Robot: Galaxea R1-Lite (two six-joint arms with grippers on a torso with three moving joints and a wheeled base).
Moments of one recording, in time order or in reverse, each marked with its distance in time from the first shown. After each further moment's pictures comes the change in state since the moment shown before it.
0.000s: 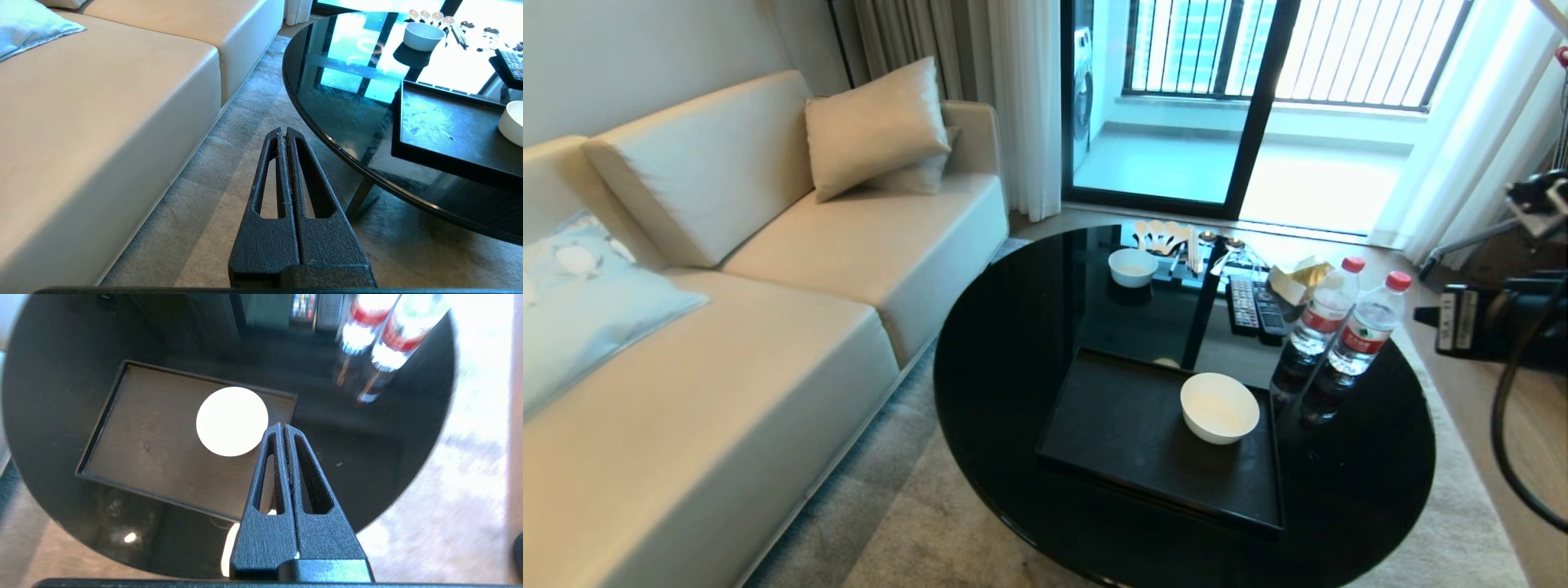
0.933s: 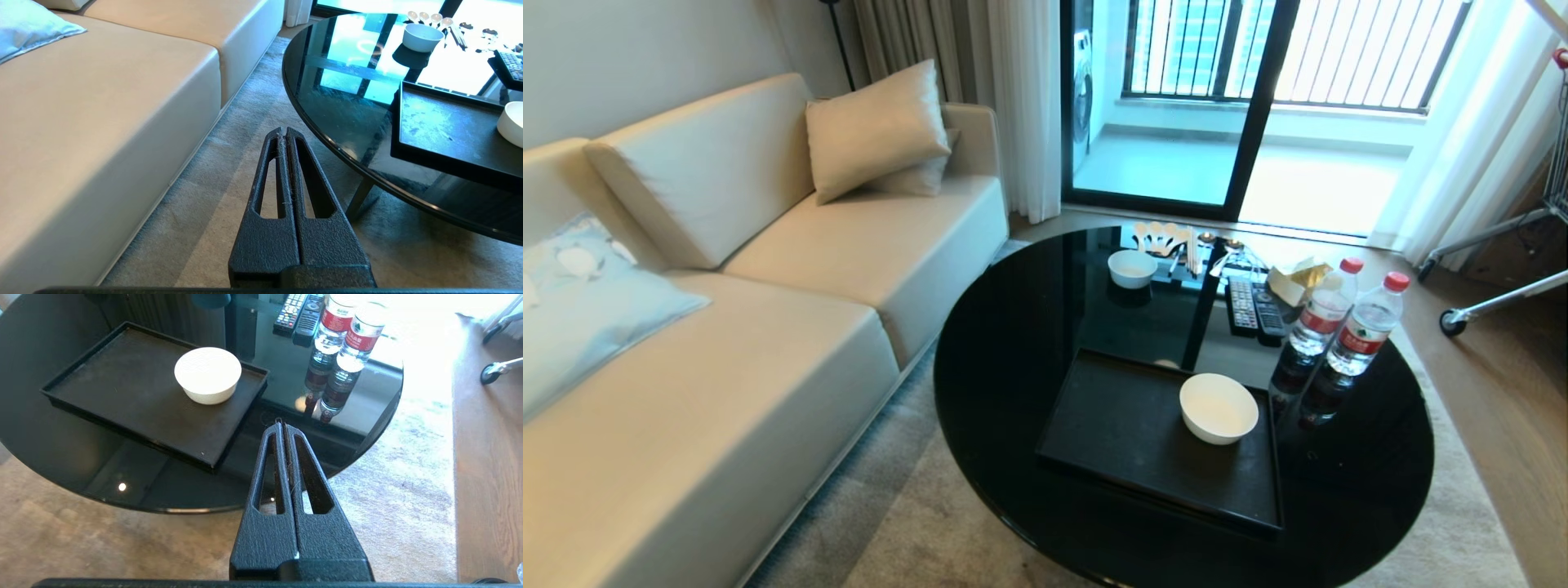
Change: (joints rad) left arm 0.000 0.000 0.000 0.000 0.000 0.000; right arm 0.028 -0.828 0.813 -0.252 -0.011 -0.236
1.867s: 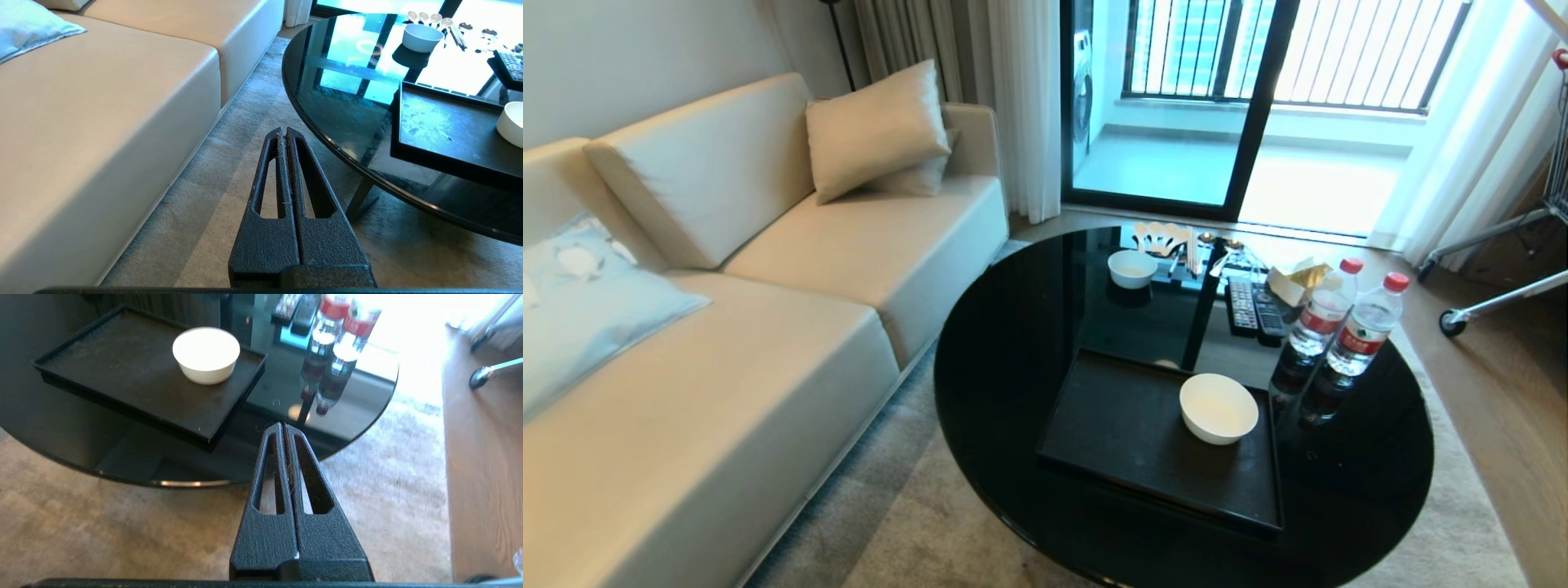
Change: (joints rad) left arm 0.000 0.000 0.000 0.000 0.000 0.000; right arm -0.240 -0.329 0.085 0.203 0.237 -0.073
